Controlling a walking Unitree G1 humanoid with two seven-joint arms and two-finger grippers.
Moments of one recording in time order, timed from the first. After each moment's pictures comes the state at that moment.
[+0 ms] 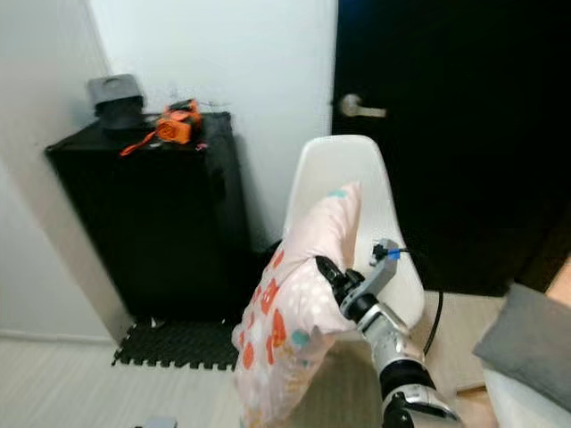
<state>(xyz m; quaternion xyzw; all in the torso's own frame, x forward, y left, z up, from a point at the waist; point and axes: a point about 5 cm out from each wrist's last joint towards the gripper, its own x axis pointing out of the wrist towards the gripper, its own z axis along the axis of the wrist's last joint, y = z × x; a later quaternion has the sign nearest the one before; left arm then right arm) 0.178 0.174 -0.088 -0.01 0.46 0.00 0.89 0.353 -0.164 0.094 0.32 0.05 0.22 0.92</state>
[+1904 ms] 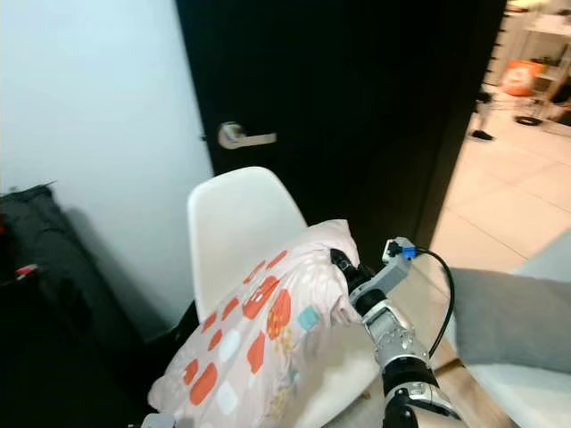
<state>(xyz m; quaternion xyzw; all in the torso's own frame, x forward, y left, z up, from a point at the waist) 0.176 0.179 -0.088 0.00 0.46 -0.01 0.89 0.360 -0.165 0.102 0.37 0.03 0.18 0.91</state>
